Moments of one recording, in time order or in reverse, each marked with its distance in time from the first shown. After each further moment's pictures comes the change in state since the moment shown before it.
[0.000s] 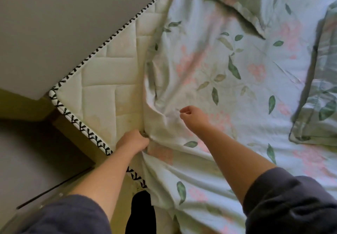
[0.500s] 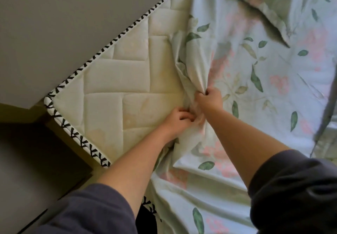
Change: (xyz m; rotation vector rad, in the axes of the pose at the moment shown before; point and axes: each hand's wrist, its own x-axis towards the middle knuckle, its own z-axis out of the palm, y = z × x) left_hand 0.065 0.093 -0.014 -0.666 -0.166 0.514; right_hand 0.094 -0.061 0.006 0.104 0.355 0.021
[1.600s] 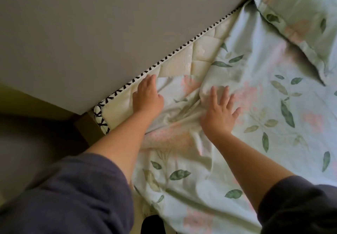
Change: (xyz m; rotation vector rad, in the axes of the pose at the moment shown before) left_hand 0.005 0.021 -0.204 0.615 0.558 -0.046; right_hand -0.036 -0.071 0.067 -0.865 -0.011 -0.309
